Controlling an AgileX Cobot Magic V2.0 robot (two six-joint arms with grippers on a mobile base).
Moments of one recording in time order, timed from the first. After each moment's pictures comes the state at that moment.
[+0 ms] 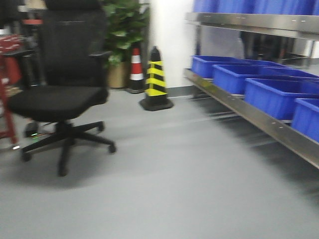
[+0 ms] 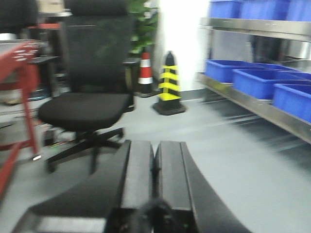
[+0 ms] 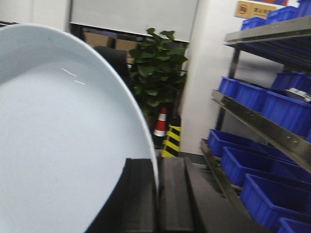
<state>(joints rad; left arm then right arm) -0.10 -0.02 0.03 -0.20 0.01 0.25 0.38 0.21 -0.63 -0.23 0.32 0.10</state>
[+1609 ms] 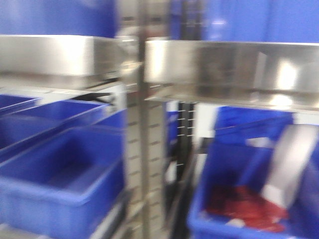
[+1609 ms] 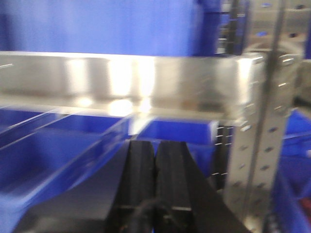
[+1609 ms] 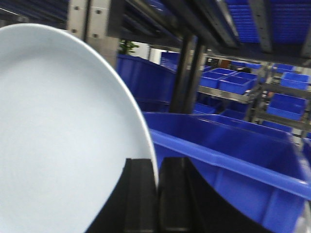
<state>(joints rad) -0.10 -0.02 0.03 -0.20 0.01 0.25 0.38 0.21 -0.63 -0.23 0.32 0.10</state>
